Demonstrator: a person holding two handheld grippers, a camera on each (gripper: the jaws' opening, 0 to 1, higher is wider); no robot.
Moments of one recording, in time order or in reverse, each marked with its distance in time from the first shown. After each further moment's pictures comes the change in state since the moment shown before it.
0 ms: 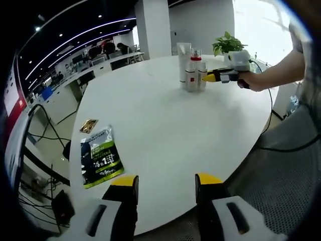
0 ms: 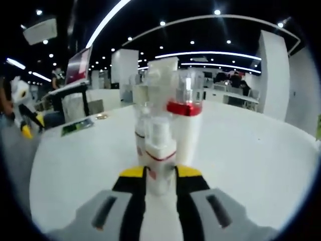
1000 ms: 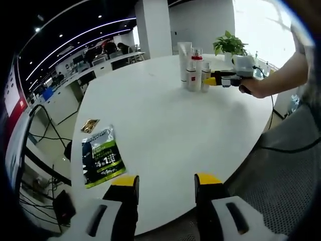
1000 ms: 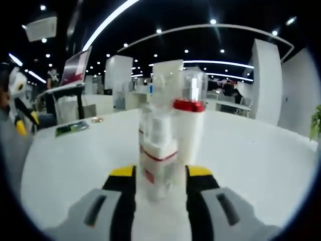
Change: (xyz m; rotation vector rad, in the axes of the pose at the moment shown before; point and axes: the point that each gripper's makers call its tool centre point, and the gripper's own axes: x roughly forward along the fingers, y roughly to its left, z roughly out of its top) left arm 0.000 0.001 0.000 0.005 0.001 0.010; right arm -0.002 0.004 0.000 -0.019 -0.078 -0.084
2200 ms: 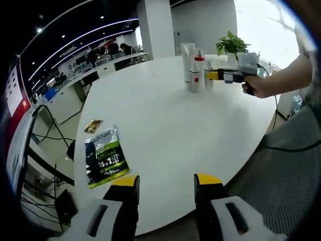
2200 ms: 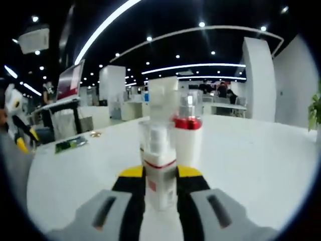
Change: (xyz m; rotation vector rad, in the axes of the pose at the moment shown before) left arm -0.001 0.005 0.001 -0.003 -0.001 0.027; right arm 0.002 0.005 0.020 0.054 -0.071 -0.032
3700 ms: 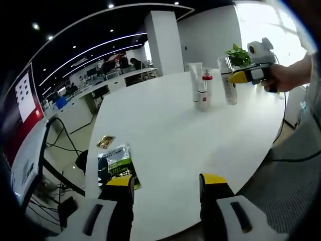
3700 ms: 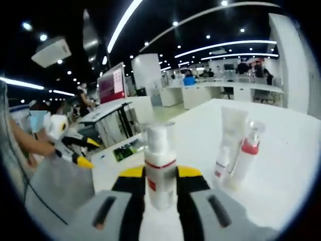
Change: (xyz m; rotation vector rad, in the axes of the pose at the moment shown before) left arm -0.016 0.009 0.030 -0.013 -0.152 0.082; right arm -0.054 0.112 0.065 0.112 0.162 0.361
